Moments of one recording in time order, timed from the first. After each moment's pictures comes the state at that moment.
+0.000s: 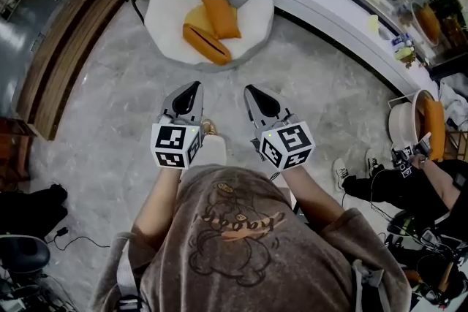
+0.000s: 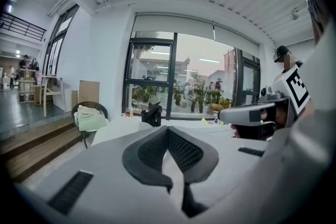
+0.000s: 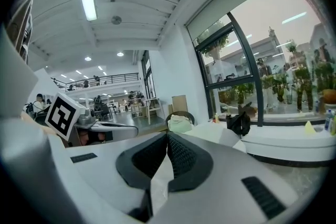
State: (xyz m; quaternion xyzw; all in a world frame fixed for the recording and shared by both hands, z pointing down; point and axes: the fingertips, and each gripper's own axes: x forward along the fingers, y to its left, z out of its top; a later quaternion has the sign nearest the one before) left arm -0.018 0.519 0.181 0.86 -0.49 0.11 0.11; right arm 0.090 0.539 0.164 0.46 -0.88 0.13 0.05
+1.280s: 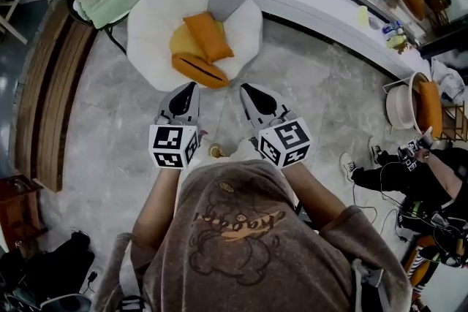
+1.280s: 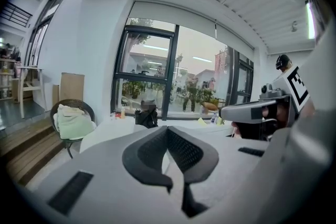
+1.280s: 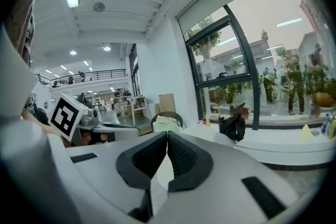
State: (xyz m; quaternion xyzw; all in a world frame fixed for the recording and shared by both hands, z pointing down) left arm -0.052 0.310 0.197 0.89 -0.42 0.12 0.13; right arm 0.049 0.347 0.169 0.52 -0.84 0.14 0.07
